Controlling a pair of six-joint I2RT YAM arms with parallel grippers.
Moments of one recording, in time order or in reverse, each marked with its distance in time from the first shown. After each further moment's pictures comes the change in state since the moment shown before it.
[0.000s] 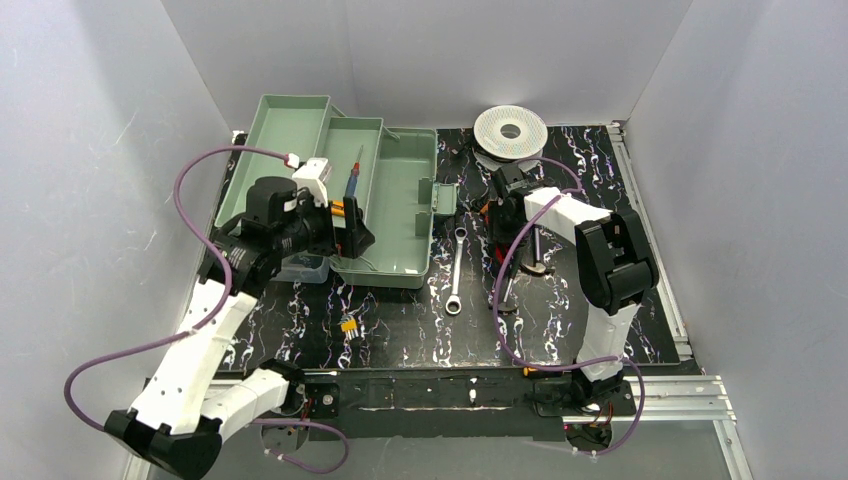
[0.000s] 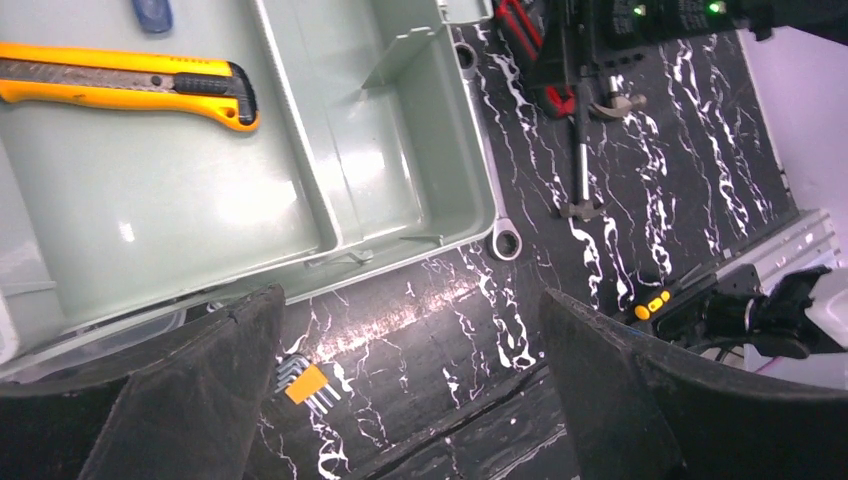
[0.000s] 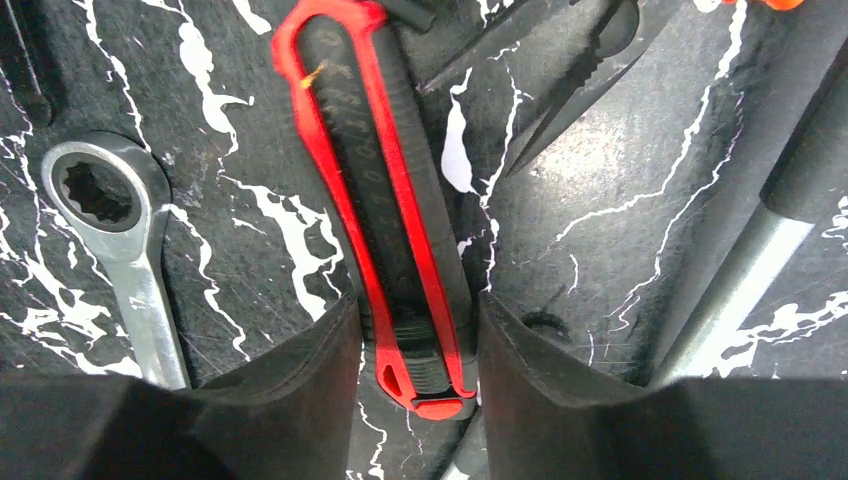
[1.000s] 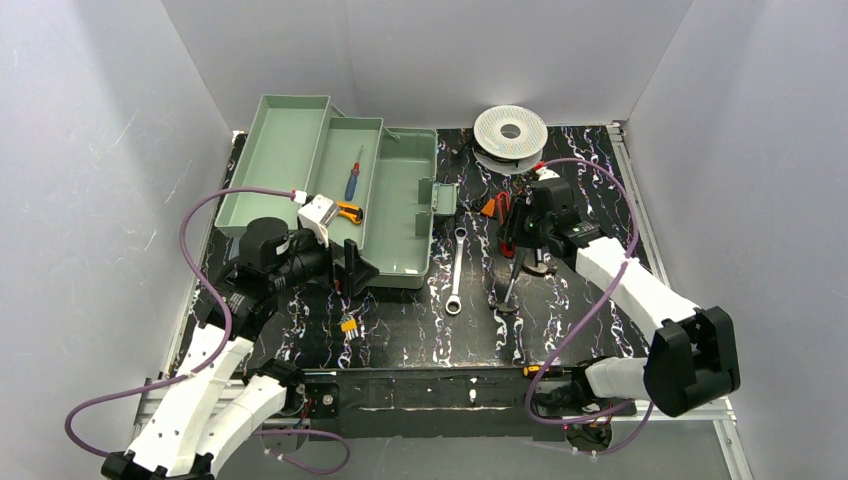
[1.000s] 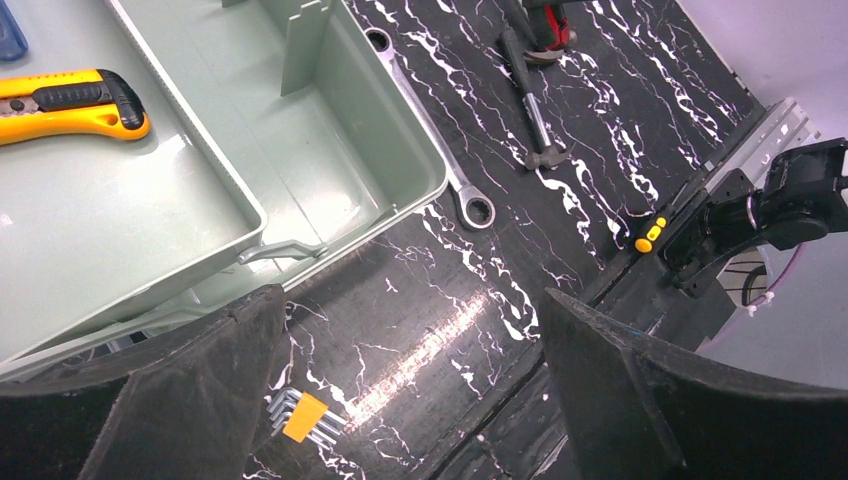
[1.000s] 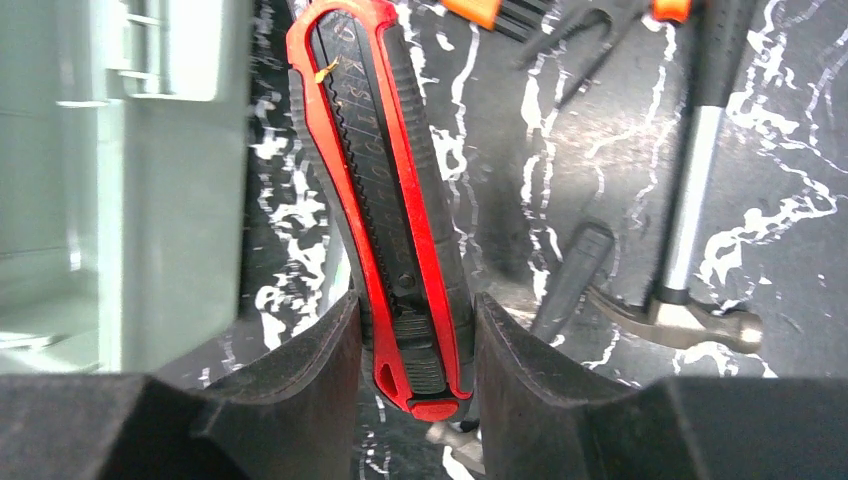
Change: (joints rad) left arm 0.000 -0.253 -0.323 0.207 0.200 0.140; right arm 0.002 -0.592 -0.365 0.231 -0.064 0.078
